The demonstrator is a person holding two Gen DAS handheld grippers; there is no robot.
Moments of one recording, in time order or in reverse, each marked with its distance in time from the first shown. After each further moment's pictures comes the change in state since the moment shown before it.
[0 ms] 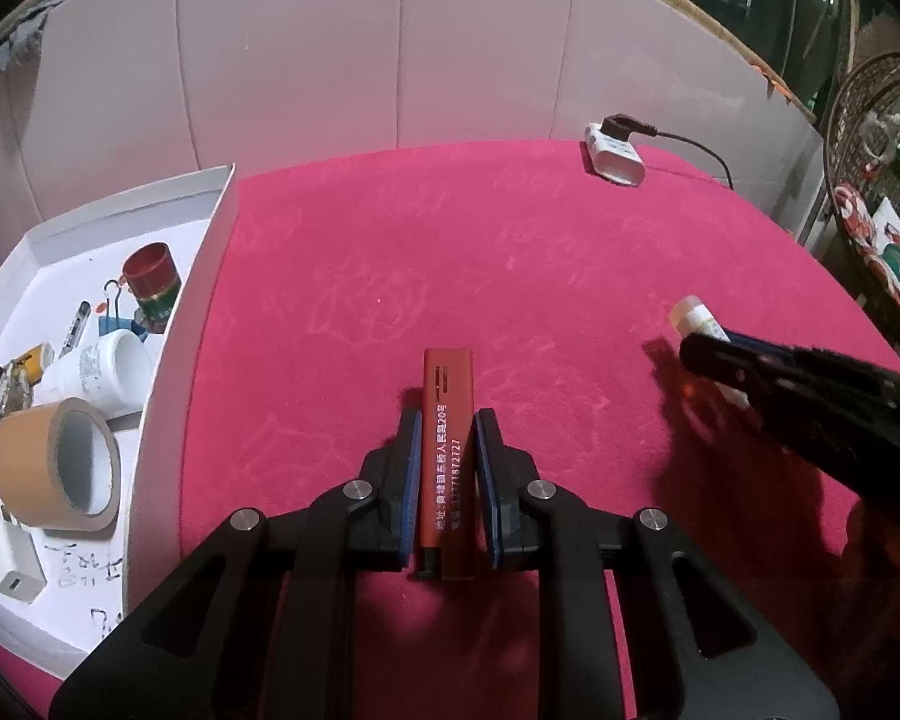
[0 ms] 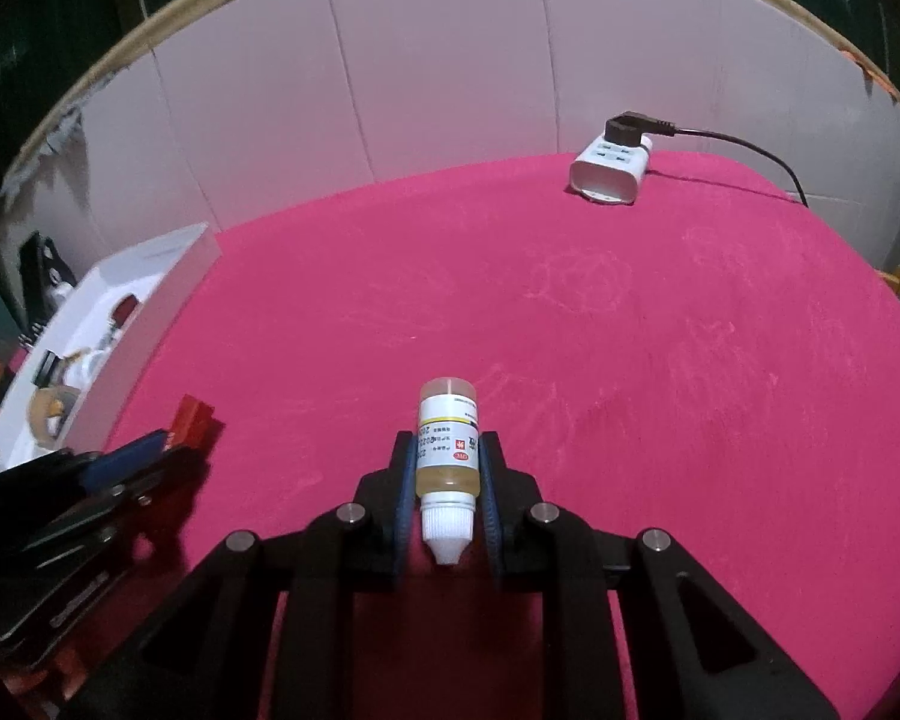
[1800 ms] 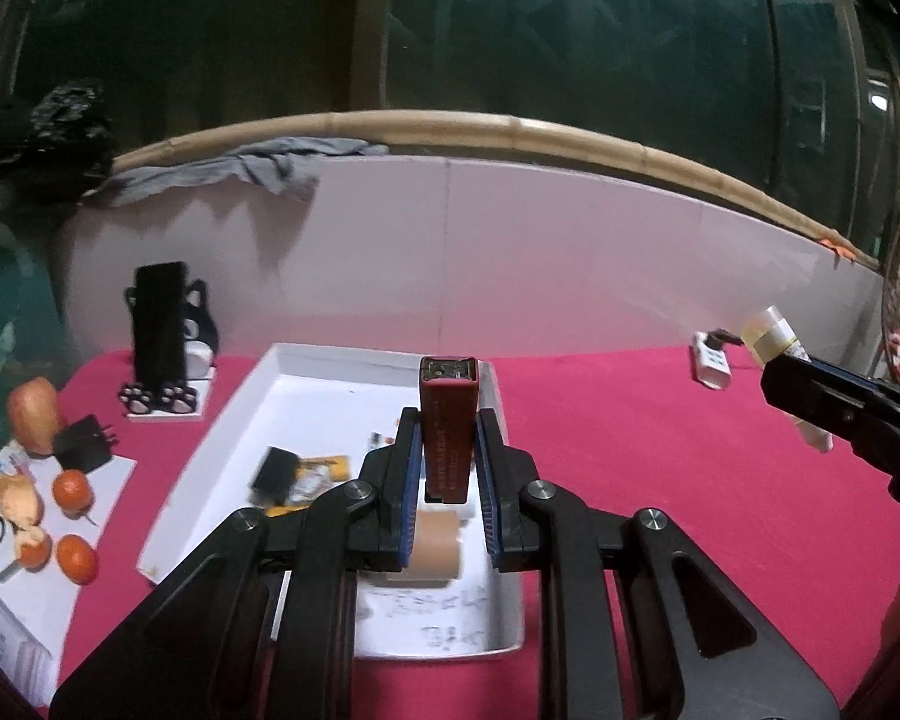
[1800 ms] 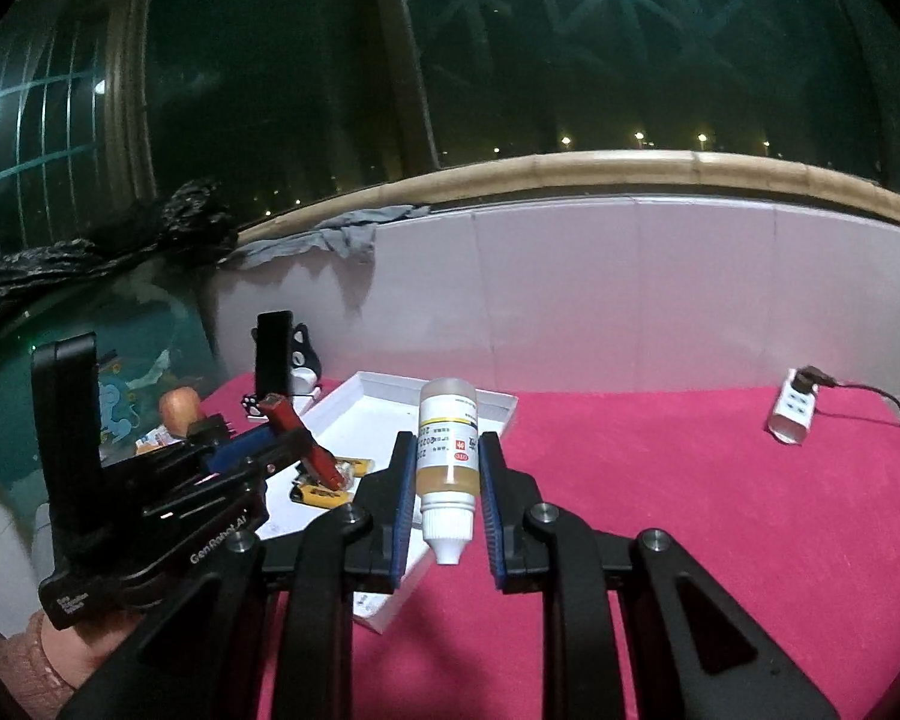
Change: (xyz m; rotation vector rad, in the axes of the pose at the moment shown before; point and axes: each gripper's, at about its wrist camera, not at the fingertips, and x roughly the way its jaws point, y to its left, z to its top) left arm -0.179 0.109 0.011 -0.155 -0.356 0.236; right arm -0.121 0.151 0.042 -0.253 -0.307 0.337
